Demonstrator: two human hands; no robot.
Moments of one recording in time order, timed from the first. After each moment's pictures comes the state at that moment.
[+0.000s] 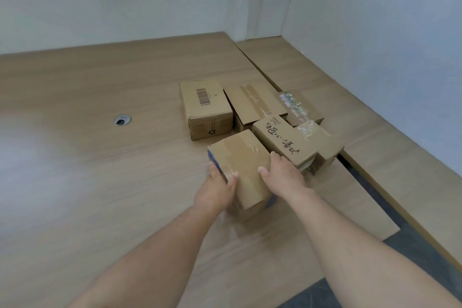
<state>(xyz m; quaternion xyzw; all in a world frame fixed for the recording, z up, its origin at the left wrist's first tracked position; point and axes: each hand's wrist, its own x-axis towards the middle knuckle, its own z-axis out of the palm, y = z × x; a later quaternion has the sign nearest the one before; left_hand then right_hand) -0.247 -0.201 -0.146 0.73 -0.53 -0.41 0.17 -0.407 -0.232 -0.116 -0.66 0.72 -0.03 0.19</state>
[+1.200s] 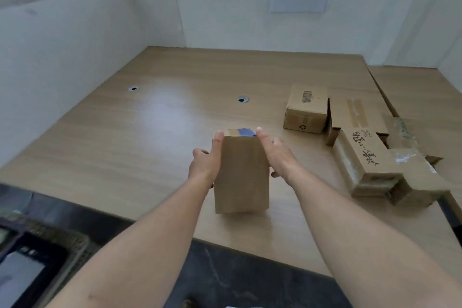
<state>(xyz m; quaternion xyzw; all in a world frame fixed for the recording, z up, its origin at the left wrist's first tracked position) -0.203 -0.017 -0.059 0.82 -0.12 -0.30 0.48 -0.324 -0.142 -0.057 -0.70 0.45 -0.11 0.54</state>
